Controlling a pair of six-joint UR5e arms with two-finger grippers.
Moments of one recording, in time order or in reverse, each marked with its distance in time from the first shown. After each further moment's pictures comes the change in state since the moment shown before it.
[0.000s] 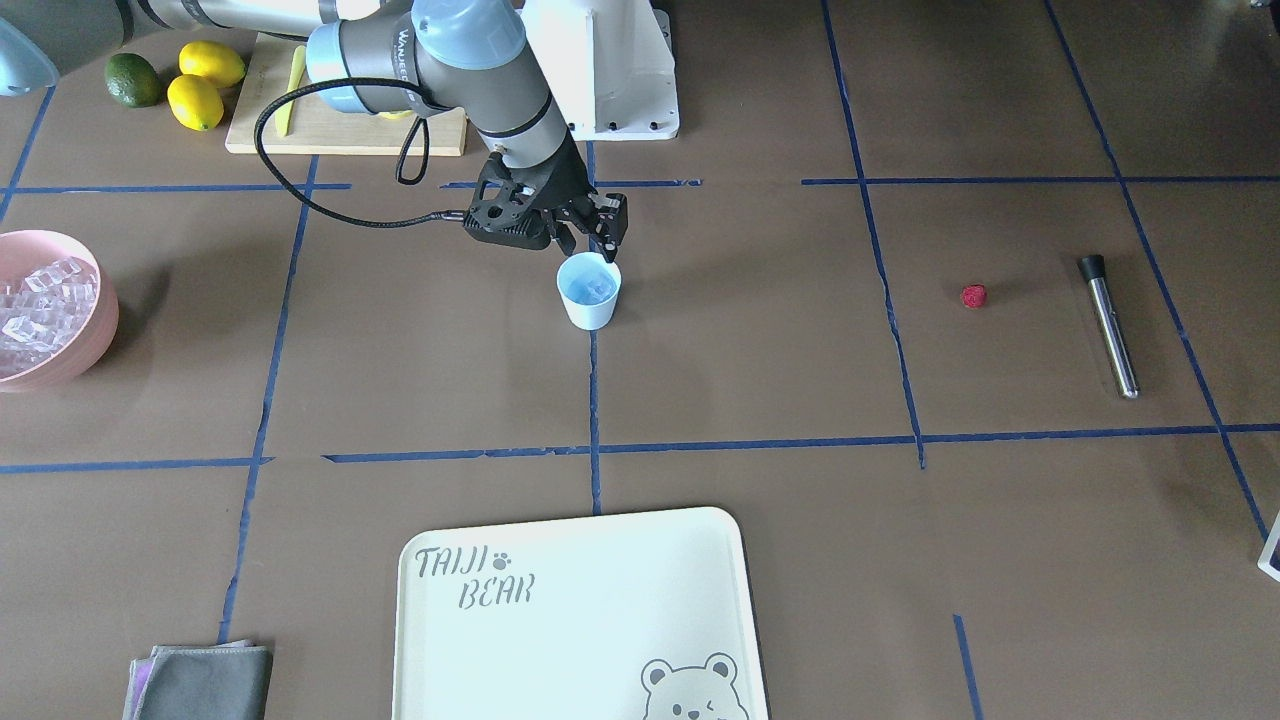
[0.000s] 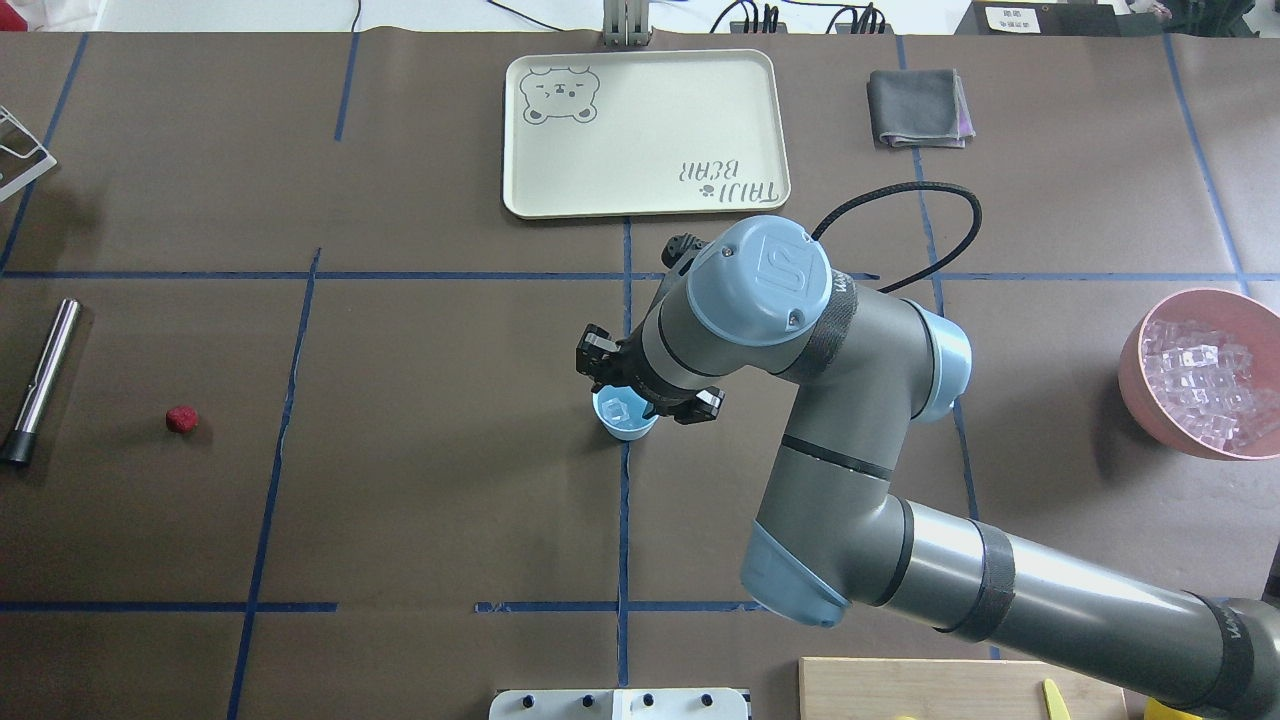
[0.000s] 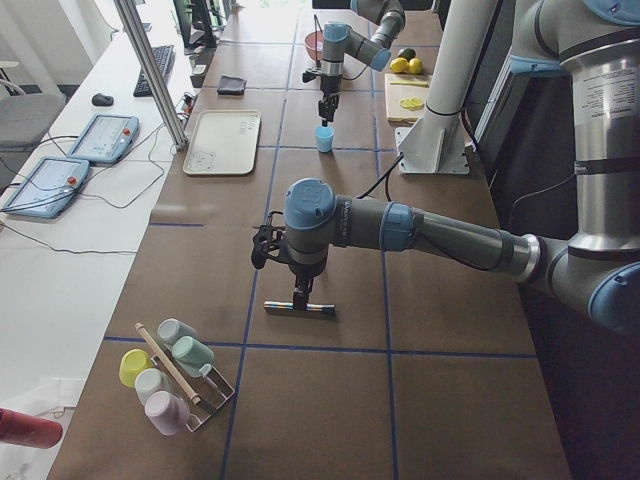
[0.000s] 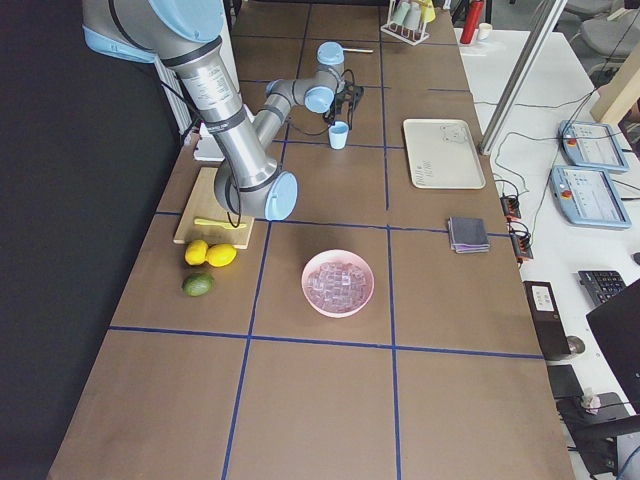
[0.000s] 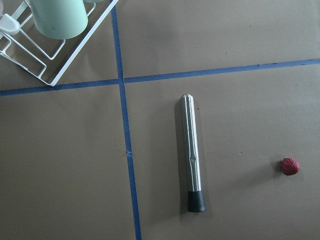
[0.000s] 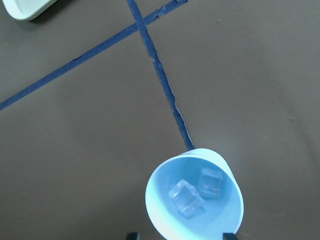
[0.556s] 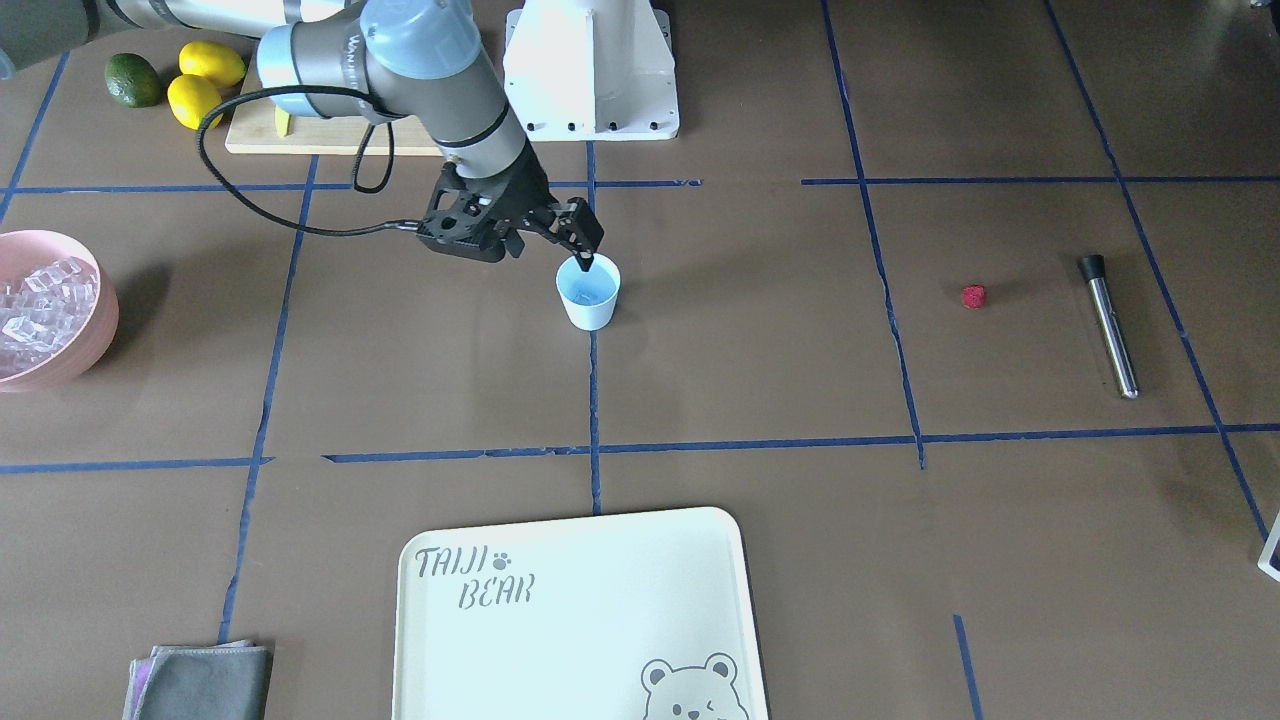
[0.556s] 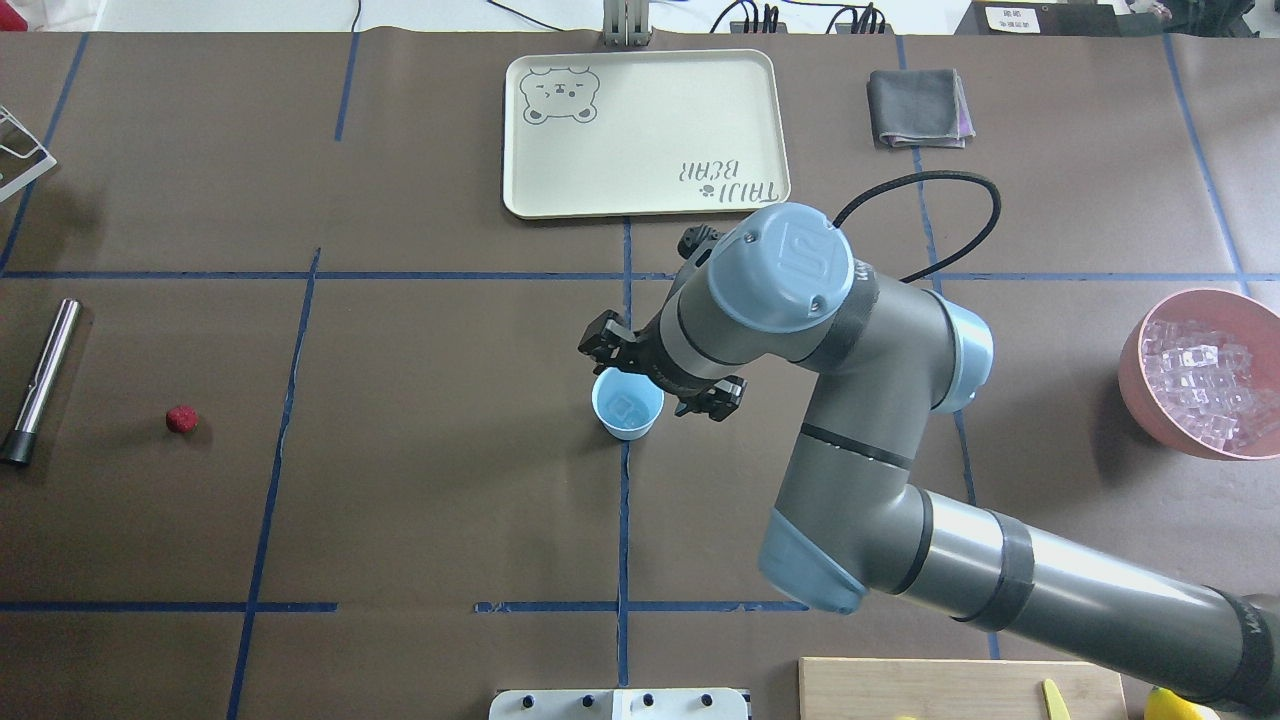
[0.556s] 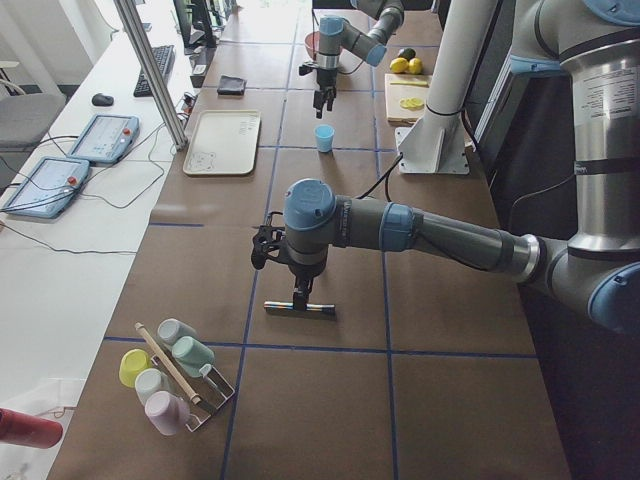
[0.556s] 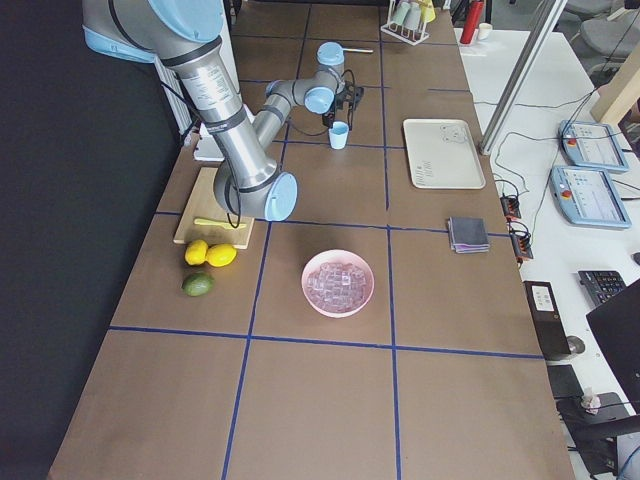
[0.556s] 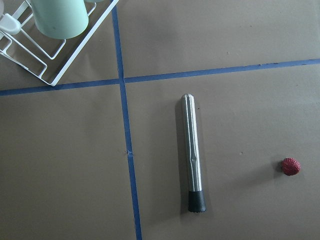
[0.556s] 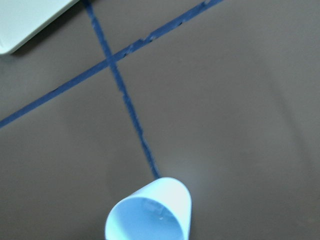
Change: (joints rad) left arm 0.000 -0.001 0.001 0.000 0.000 -0.002; right arm 0.095 -0.112 0.082 -0.010 0.084 -0.052
